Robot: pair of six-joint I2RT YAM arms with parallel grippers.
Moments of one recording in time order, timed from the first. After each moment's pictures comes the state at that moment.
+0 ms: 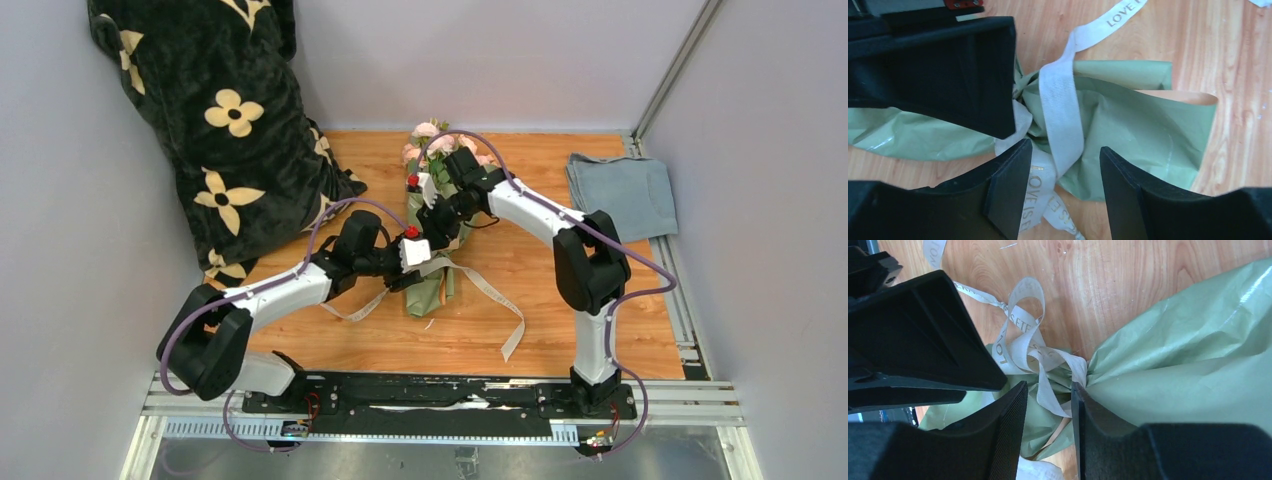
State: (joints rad) left arm -0.59 1.35 0.67 0.06 0.59 0.64; right arm 0.58 1.98 1.59 -0.64 -0.71 -0.43
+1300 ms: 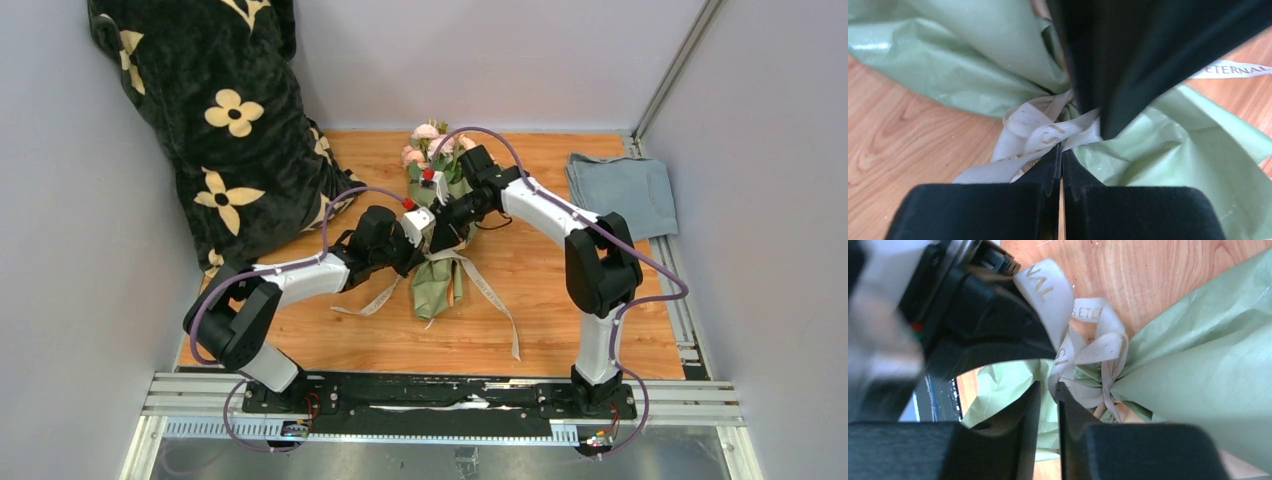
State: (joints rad) left arm -0.62 1.52 0.74 0.21 0.31 0.13; right arm 0.53 1.93 1.55 -0.70 -0.85 -0.40
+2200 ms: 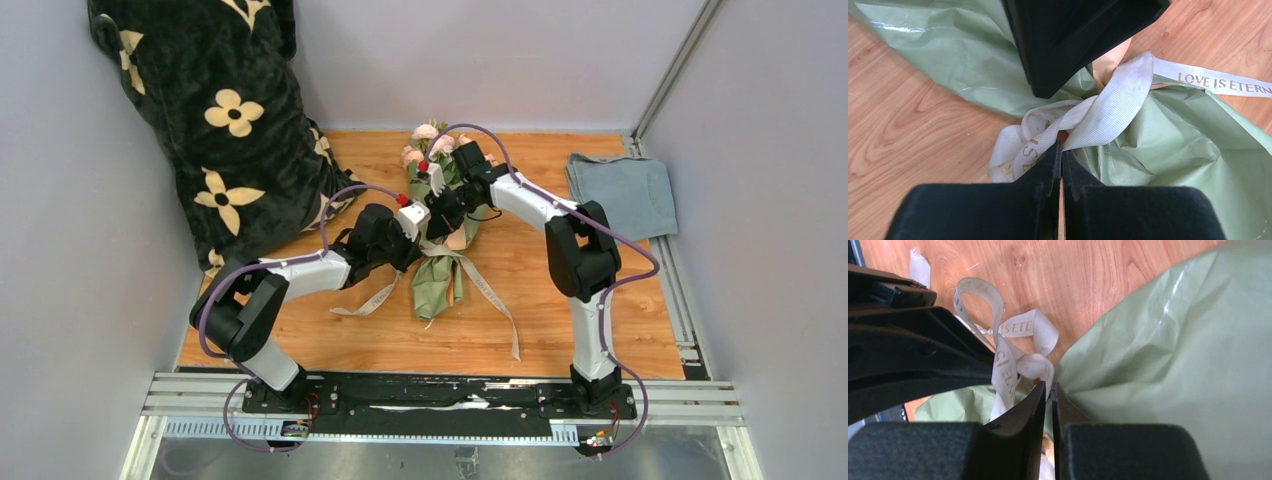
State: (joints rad) left arm -0.58 1.58 0.74 0.26 0.28 0.06; right arm 0.51 2.08 1.65 -0.59 -0.76 -0.32
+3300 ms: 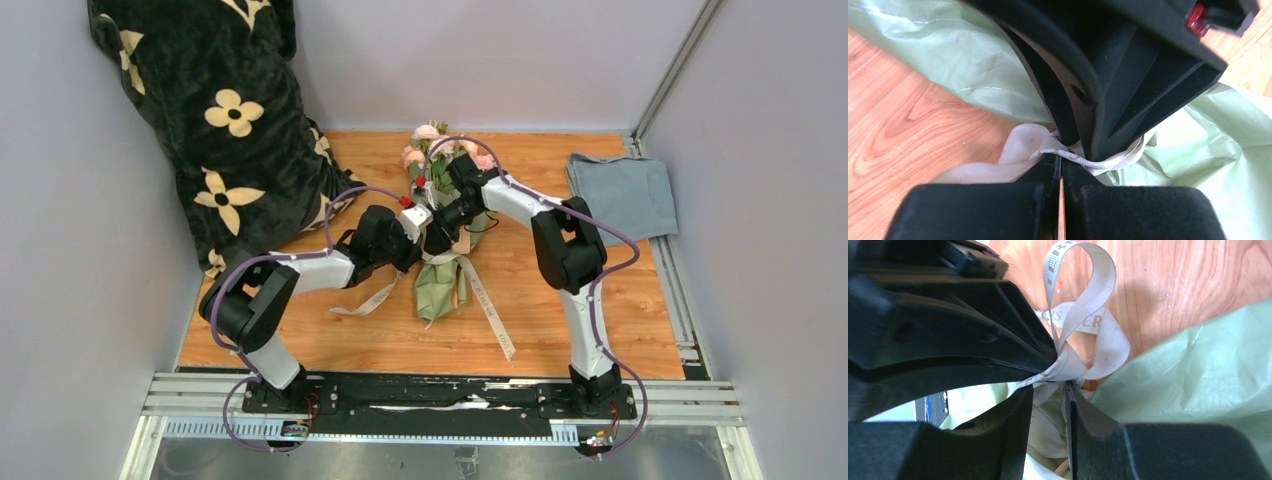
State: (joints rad) left arm -0.58 1.65 0.74 0.32 0.29 0.09; right arm 0.52 2.20 1.71 -0.76 -1.01 -0.49
